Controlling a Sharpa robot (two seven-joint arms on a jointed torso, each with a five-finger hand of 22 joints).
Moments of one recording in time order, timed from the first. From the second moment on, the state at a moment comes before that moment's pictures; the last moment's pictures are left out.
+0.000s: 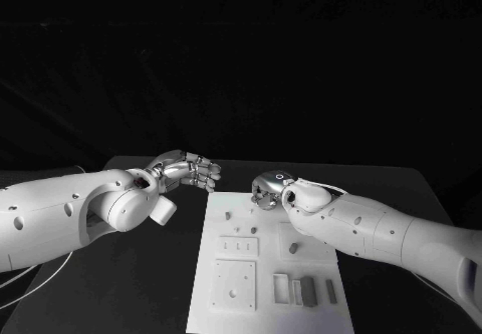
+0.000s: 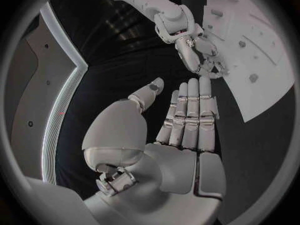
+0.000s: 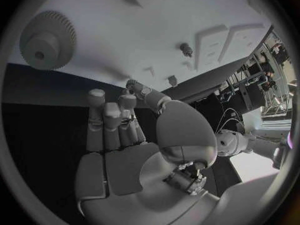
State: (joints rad) left arm 1.43 -0.93 -0.22 1.56 -0.20 -0.20 0.15; left_hand 1.09 -0.09 0.52 -0.26 0.05 0.81 0.19 0.36 0.46 1.14 0.13 0.15 0.13 1.05 0.08 0.33 0.73 0.06 1.02 -0.01 0.25 0.83; right arm 1.21 -0.32 -0.16 0.92 -1.66 -0.32 -0.10; right_hand 1.07 -0.03 0.66 -0.21 0.15 0.92 0.14 0.37 0.43 1.10 0.04 1.04 0.99 1.17 -0.07 1.49 0.74 0.21 1.06 0.00 0.97 1.31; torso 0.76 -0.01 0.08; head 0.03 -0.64
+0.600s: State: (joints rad) left arm 1.43 -0.93 -0.22 1.56 -0.20 -0.20 0.15; left_hand 1.09 -0.09 0.52 -0.26 0.05 0.81 0.19 0.36 0.46 1.14 0.13 0.15 0.13 1.05 0.08 0.33 0.73 0.06 1.02 -0.01 0.25 0.83; right arm 1.21 -0.31 -0.16 0.92 -1.65 -0.31 -0.10; right_hand 1.07 -0.04 0.67 -0.22 0.15 0.92 0.14 0.36 0.43 1.09 0.04 1.04 0.98 1.16 -0.07 1.50 0.74 0.21 1.06 0.00 0.97 1.31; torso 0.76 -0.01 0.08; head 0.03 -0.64
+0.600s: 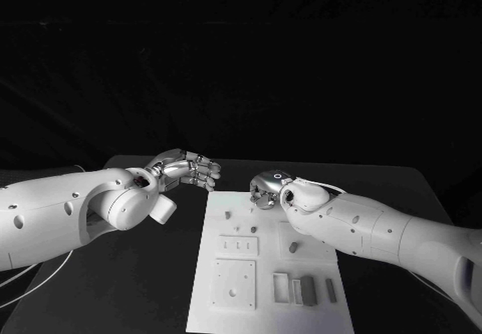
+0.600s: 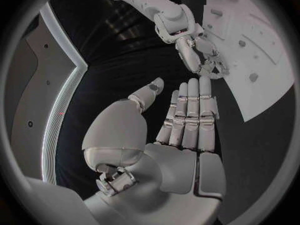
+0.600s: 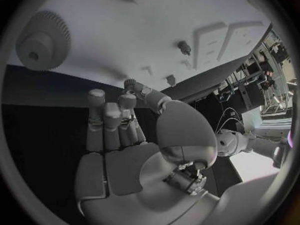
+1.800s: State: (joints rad) left arm 1.43 -0.94 -0.22 1.55 -0.20 -0.20 0.15; left_hand 1.09 -0.09 0.52 -0.26 0.05 0.81 0.19 0.36 0.45 1.14 0.13 0.14 0.13 1.05 0.08 0.33 0.73 0.07 1.02 -0.01 0.25 0.83; right arm 1.23 -0.43 -0.10 1.09 -1.63 -0.35 -0.10; right_hand 1.10 -0.14 0.66 -0.26 0.15 0.84 0.17 0.29 0.40 1.05 0.04 1.06 0.94 1.13 -0.05 1.50 0.74 0.22 1.06 0.01 0.98 1.31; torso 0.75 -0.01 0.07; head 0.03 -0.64
